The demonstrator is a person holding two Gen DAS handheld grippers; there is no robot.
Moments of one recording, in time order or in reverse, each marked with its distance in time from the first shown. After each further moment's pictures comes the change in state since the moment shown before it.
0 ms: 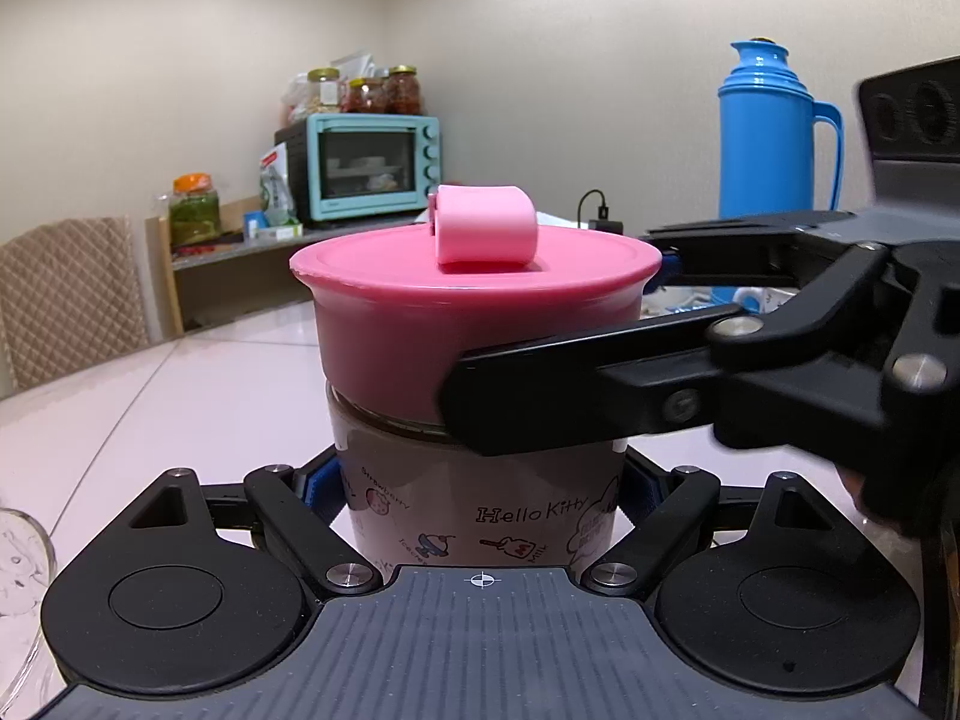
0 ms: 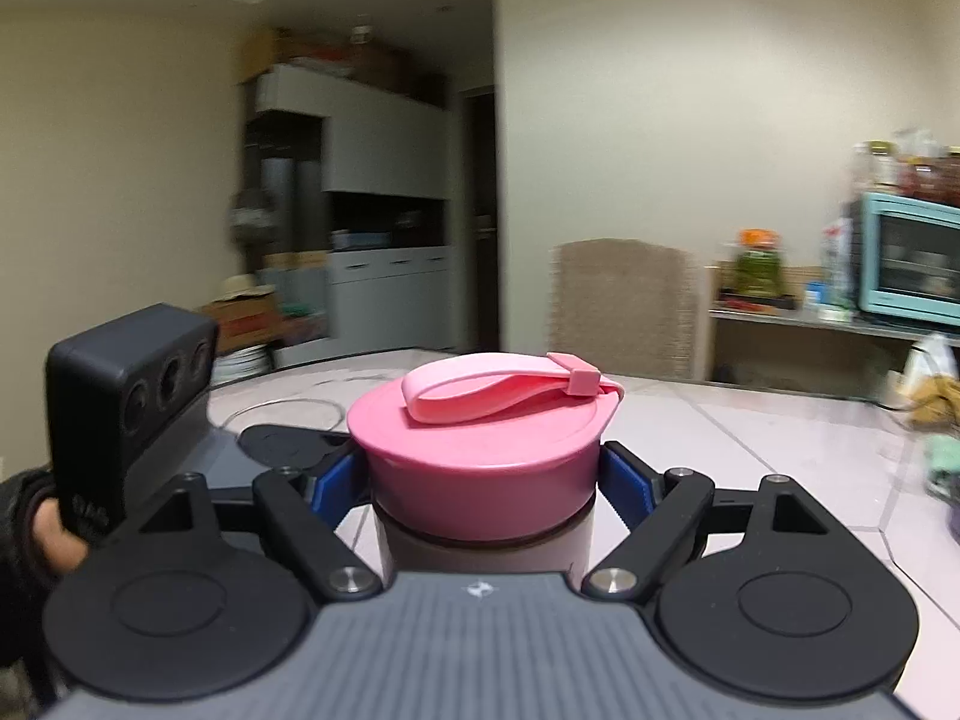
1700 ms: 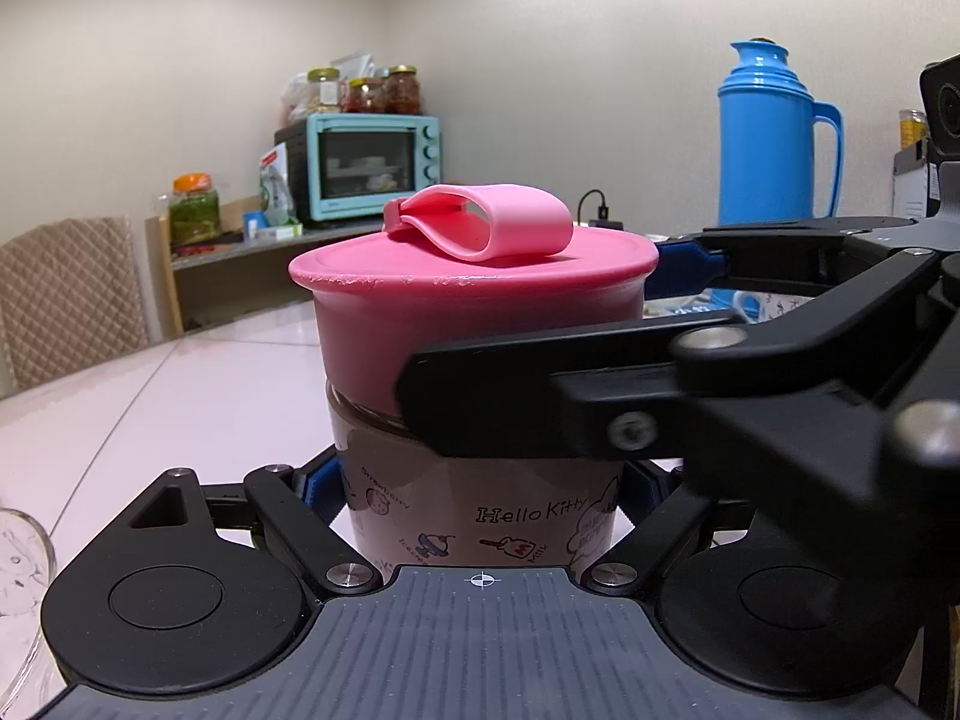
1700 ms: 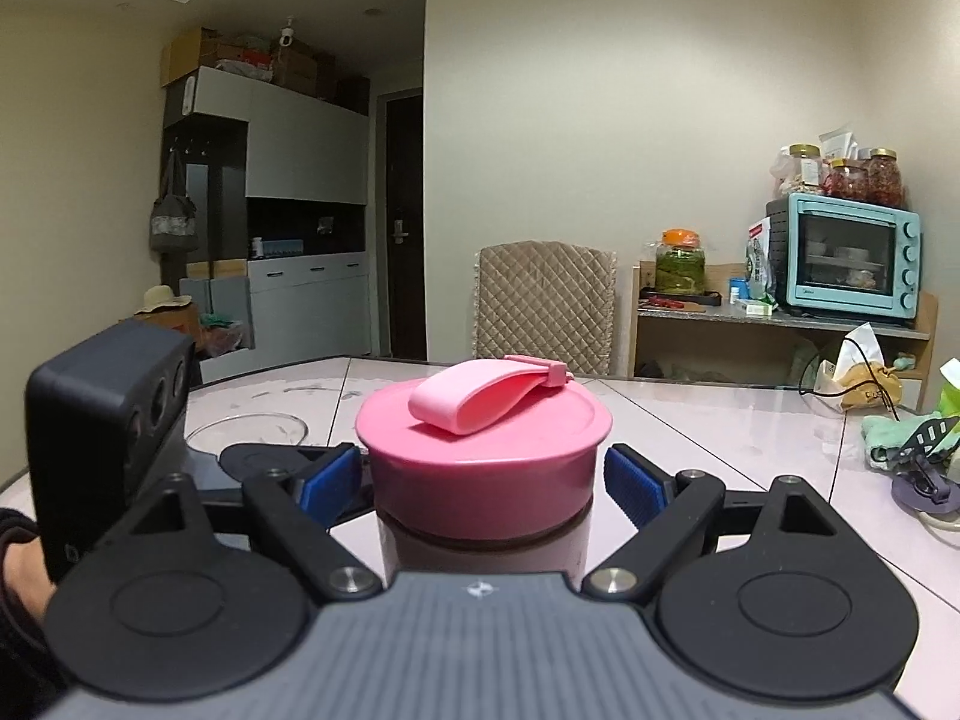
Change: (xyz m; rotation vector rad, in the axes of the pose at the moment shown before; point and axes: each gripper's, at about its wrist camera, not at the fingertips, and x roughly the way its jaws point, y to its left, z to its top) left arm 0.002 0.001 0.000 0.001 0.000 0.000; right arm 0.008 0.042 0.000 0.072 -0.020 -0.284
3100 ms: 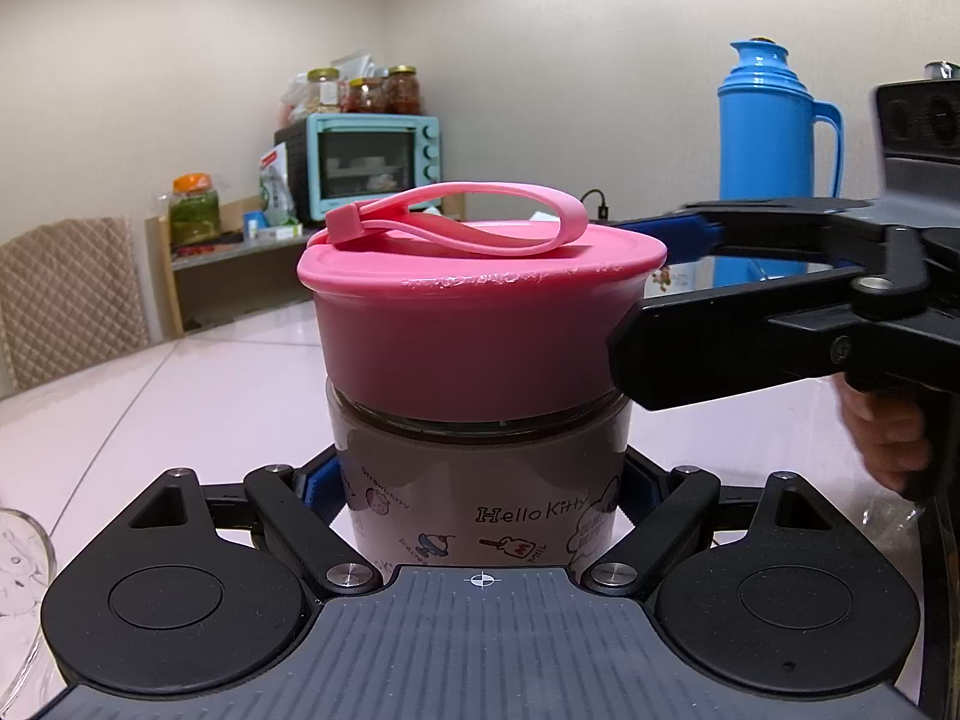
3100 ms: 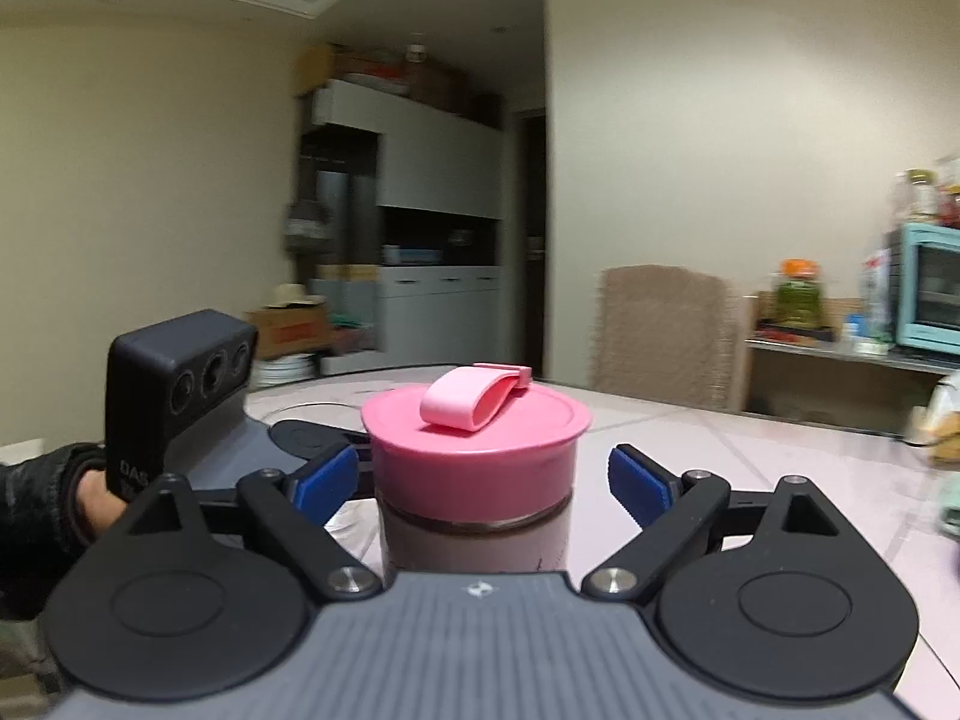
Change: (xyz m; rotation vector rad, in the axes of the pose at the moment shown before) left arm -0.002 0.001 -0.002 0.000 0.000 -0.001; right arm -0.029 -0.054 0.005 -0.106 -0.036 0.232
